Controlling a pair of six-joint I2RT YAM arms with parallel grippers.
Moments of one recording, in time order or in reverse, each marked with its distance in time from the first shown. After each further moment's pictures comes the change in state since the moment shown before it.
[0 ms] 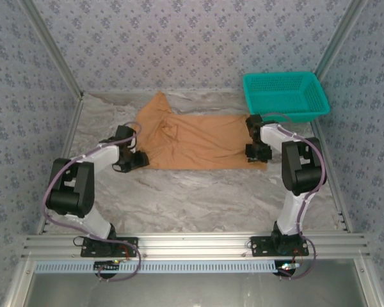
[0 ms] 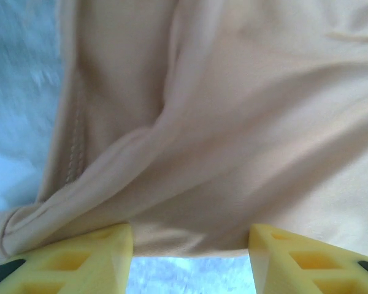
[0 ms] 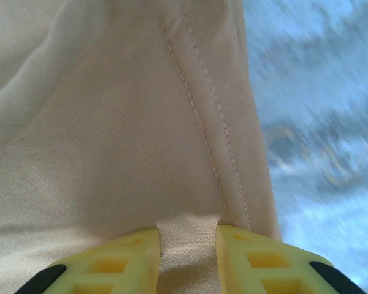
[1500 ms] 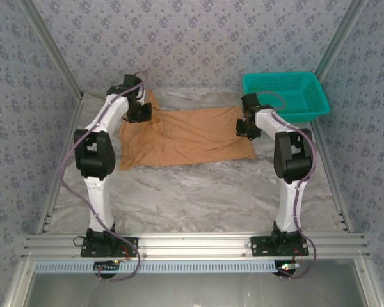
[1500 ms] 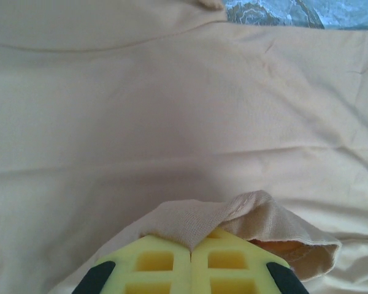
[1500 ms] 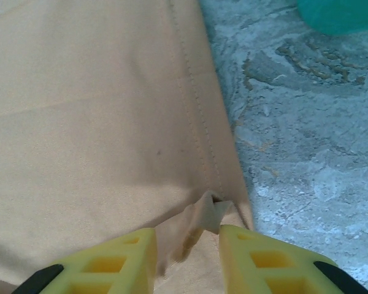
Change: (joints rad) left arm 0.031 0.601 1.162 -0.463 0.025 0.177; right arm 0.018 0.217 0.391 0.161 -0.149 0.003
